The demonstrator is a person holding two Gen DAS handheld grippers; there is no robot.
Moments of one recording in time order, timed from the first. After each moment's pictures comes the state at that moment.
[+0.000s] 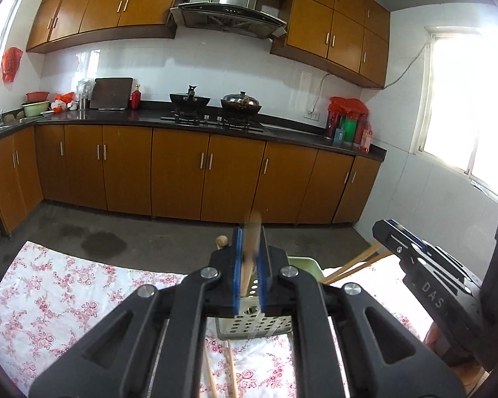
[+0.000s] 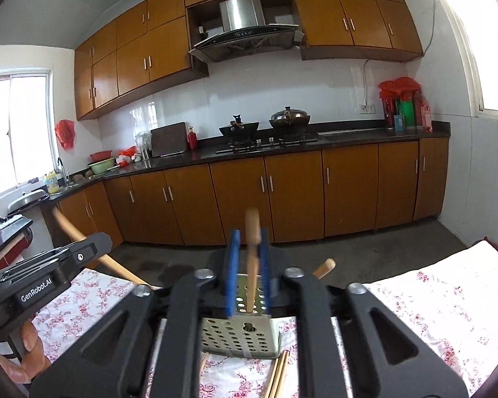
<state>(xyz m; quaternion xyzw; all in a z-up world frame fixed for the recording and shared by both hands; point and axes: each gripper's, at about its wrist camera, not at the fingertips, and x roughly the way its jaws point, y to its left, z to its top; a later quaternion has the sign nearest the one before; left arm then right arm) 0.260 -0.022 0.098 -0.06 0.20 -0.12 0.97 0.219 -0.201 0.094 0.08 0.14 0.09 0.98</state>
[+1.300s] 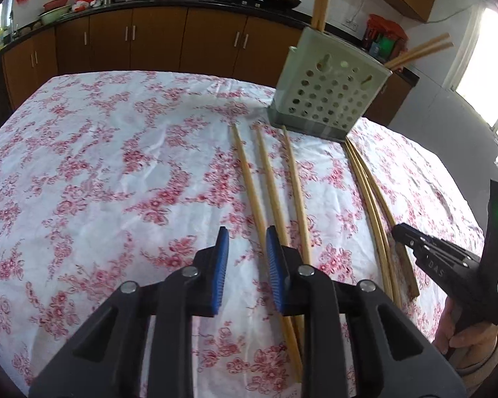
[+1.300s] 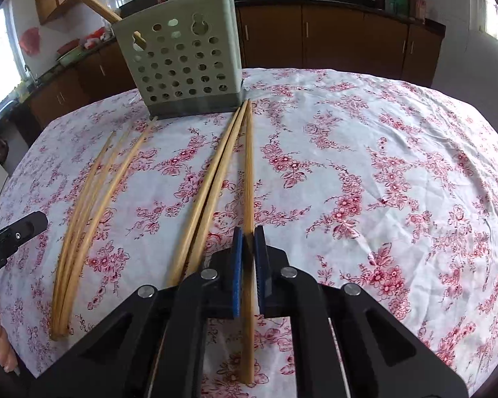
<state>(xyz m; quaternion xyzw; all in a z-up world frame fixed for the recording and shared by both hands) 0.159 0.026 -0.087 -0.08 0.42 -0.09 0.90 0.167 -0.200 -0.102 0.04 0.43 0.04 0.90</state>
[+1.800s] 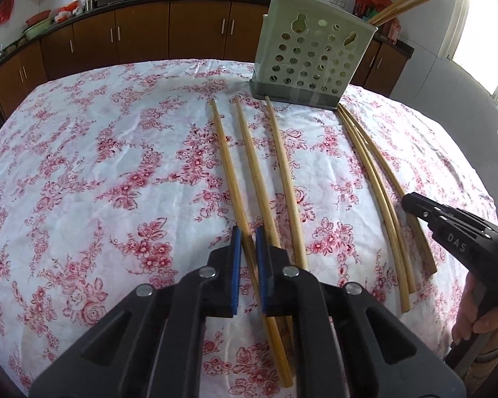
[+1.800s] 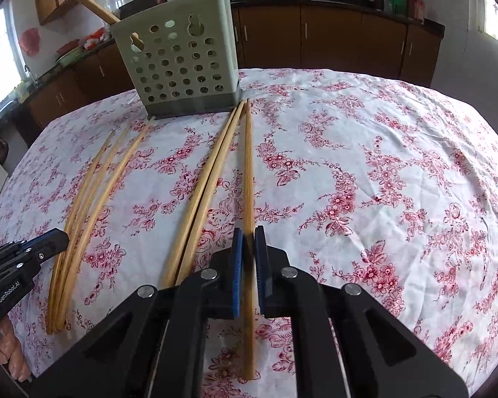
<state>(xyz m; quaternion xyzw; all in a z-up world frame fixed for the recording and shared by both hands) 0.159 -0.002 -0.106 -0.03 0.44 -0.09 0.89 0.161 -0.202 -0.102 0.04 0.43 0.05 0.90</state>
